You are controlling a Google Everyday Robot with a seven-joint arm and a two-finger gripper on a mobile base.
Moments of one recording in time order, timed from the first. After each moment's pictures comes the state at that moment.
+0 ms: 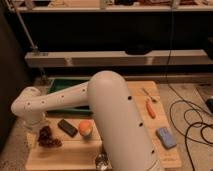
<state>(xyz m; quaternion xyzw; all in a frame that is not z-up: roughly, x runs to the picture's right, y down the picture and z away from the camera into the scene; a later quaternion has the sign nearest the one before) -0.350 0.224 0.766 0.00 -0.39 -0.91 0.16</state>
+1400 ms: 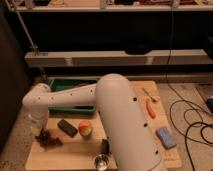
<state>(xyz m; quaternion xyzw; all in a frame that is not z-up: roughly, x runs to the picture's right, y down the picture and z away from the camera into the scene) -0.360 0.192 0.777 0.08 -0.42 -0.88 0.21</state>
